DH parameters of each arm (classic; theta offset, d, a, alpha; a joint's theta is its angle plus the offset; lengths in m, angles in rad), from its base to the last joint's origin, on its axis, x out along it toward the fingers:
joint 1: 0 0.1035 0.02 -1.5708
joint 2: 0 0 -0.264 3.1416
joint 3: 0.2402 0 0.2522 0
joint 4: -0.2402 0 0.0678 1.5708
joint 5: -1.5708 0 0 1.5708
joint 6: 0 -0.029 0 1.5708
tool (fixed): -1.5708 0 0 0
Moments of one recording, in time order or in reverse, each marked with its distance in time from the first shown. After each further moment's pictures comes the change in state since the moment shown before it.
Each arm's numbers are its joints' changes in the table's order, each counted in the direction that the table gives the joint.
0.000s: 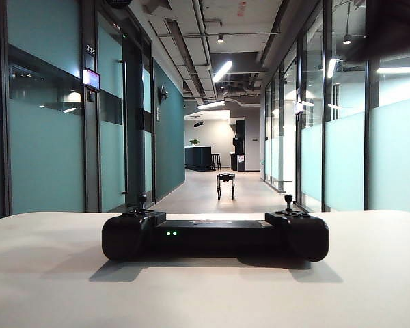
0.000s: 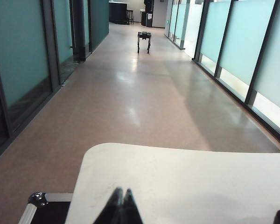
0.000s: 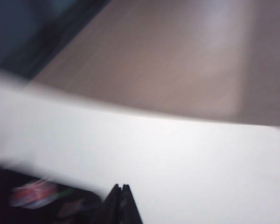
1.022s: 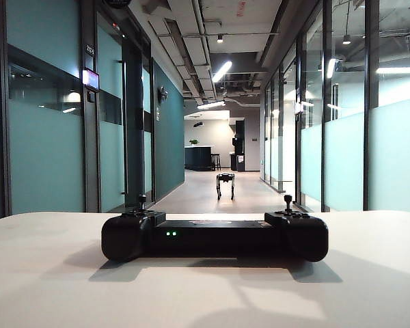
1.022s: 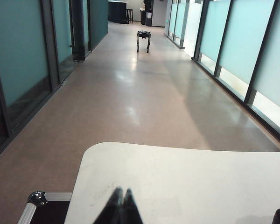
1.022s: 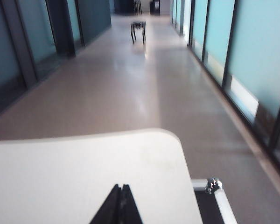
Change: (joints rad) left arm 0.000 0.000 0.000 -0.003 0.000 0.000; right arm -0.383 -0.775 -0.571 0.124 -0.065 0.112
